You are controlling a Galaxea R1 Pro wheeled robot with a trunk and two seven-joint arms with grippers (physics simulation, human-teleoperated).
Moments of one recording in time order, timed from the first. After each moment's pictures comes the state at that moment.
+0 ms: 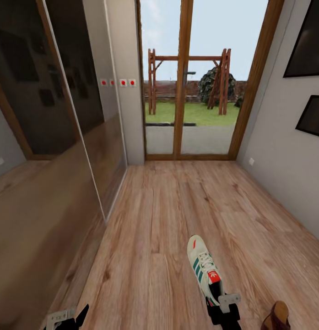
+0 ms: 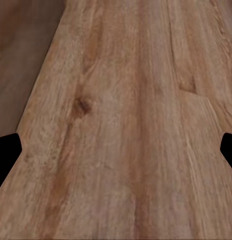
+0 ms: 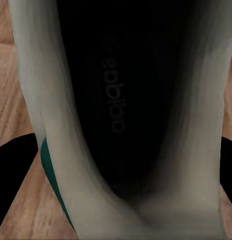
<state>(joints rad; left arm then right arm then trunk) -0.10 0.07 0.46 -0.69 0.09 -0.25 -0.54 -0.35 -0.02 0.07 -0.27 0.13 -0.48 -0.10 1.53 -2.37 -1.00</state>
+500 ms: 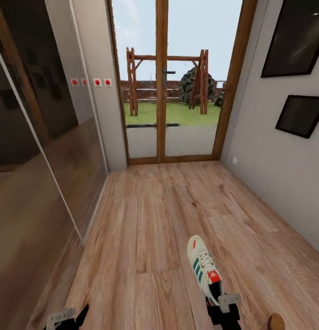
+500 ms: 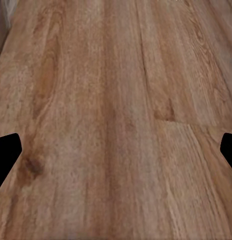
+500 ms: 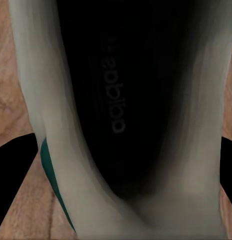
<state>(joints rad) -0.10 0.07 0.46 -0.69 0.09 -0.25 -0.54 -0.35 -0.02 0.07 -0.27 0.13 -0.48 -0.10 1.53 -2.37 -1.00</state>
